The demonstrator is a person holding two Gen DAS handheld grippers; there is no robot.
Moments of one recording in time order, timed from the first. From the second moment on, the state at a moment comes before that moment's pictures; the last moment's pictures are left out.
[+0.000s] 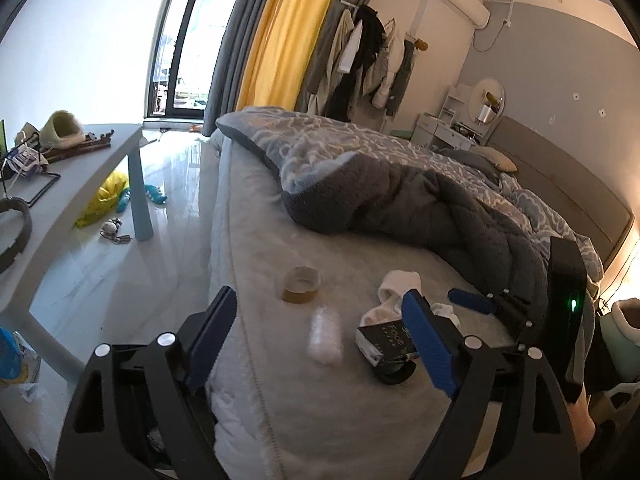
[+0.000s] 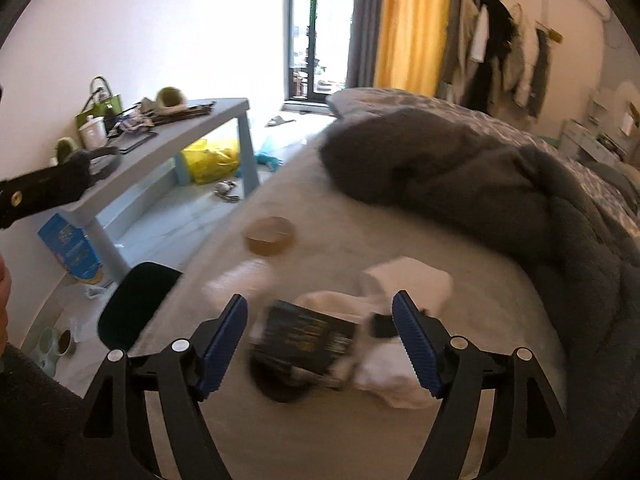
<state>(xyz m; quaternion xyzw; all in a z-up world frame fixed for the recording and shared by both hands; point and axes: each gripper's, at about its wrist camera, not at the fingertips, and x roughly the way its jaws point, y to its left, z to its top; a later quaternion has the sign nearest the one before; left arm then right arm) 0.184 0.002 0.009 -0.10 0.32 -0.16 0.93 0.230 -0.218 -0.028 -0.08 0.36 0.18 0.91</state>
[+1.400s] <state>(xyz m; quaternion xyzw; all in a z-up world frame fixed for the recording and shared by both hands) 0.216 -0.135 -0.080 0.00 0.43 -0.16 0.89 0.255 -0.318 -0.091 0.06 0.44 0.17 0.88</state>
